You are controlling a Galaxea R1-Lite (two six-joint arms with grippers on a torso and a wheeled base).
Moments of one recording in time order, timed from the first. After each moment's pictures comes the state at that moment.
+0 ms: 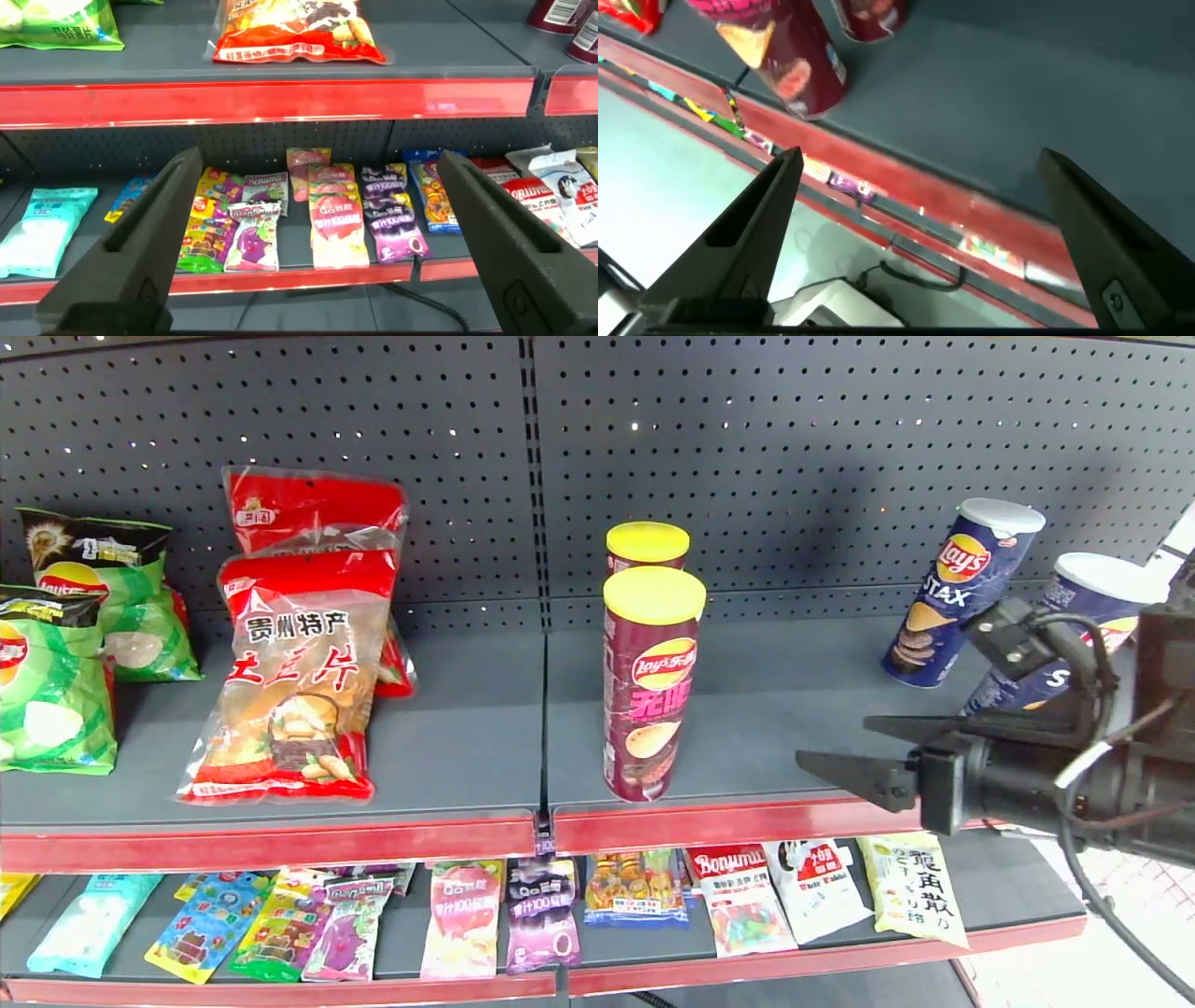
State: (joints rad) left arm 0.00 0.00 0.00 0.00 -0.02 -0.02; right arm 0.42 1.41 -0.66 -0.37 0.20 0.04
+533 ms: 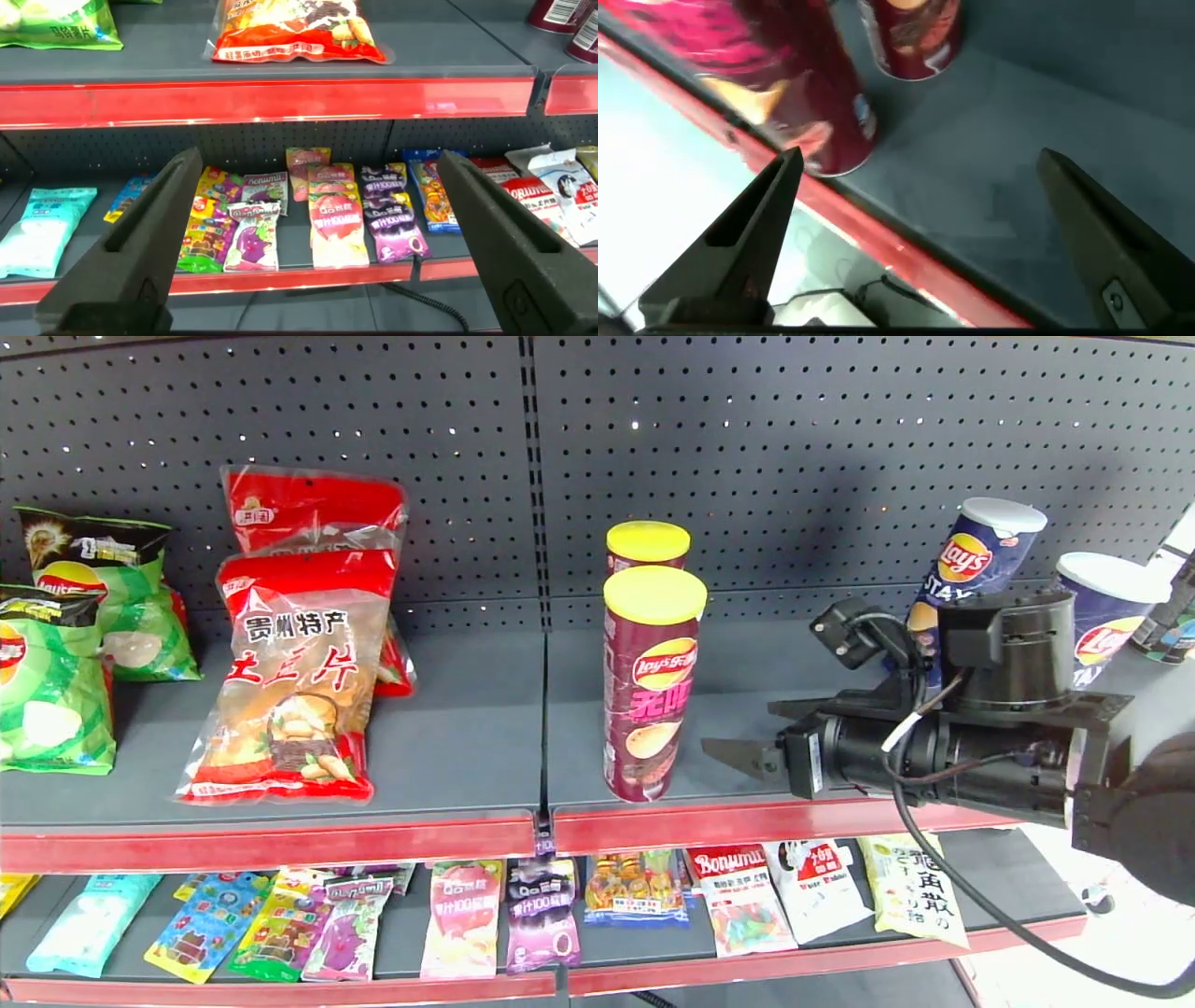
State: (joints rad) left arm 0.00 0.00 0.00 0.00 -0.02 -0.02; right arm 0.50 1.67 -0.80 -0.47 0.16 0.00
